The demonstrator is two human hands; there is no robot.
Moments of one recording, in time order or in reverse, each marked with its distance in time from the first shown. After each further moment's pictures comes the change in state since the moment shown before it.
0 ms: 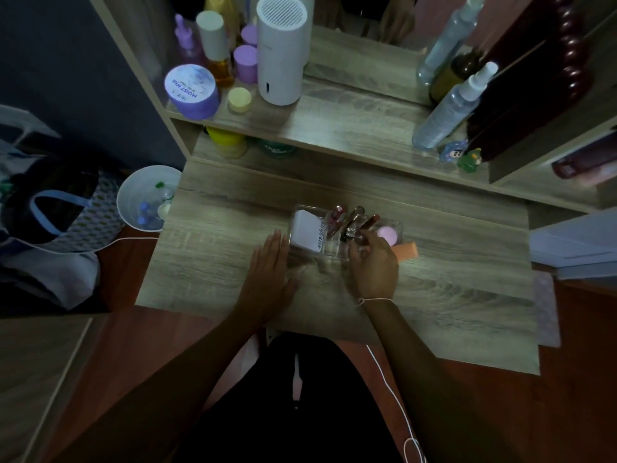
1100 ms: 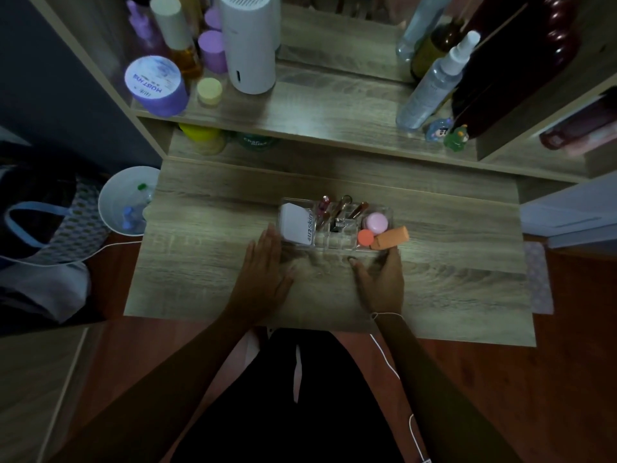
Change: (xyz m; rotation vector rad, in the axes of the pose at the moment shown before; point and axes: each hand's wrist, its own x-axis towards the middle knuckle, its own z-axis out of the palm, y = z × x) left_hand 0.004 -0.009 0.011 -0.048 0.077 0.173; right_hand -0.027 0.068 0.005 0.146 -0.037 0.273
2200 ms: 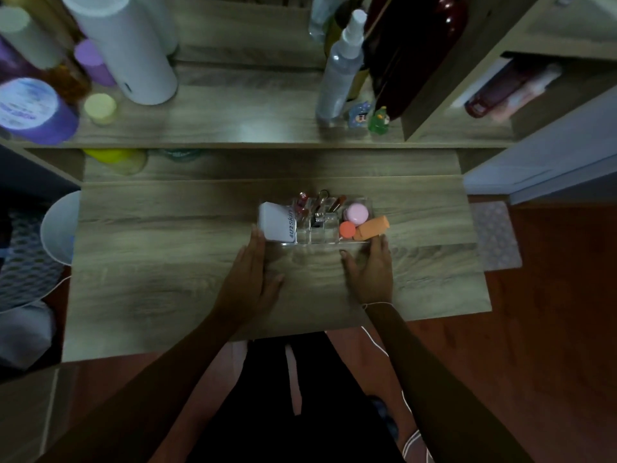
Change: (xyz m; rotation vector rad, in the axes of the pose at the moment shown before) left_hand 0.038 0.053 0.013 -0.222 -0.093 0.054; right_hand 0.028 0.034 -0.049 -0.141 -0.006 0.101
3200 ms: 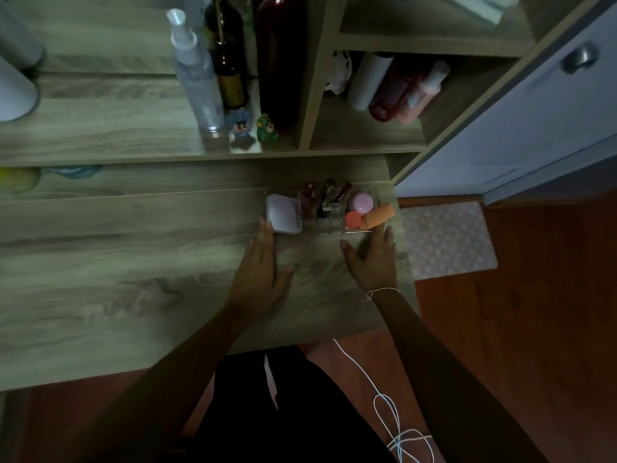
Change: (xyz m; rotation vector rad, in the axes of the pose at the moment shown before) left_hand 0.093 0.130 0.115 0.062 -0.046 -0.037; right_hand 0.099 0.112 -0.109 -0.001 -0.001 -0.064
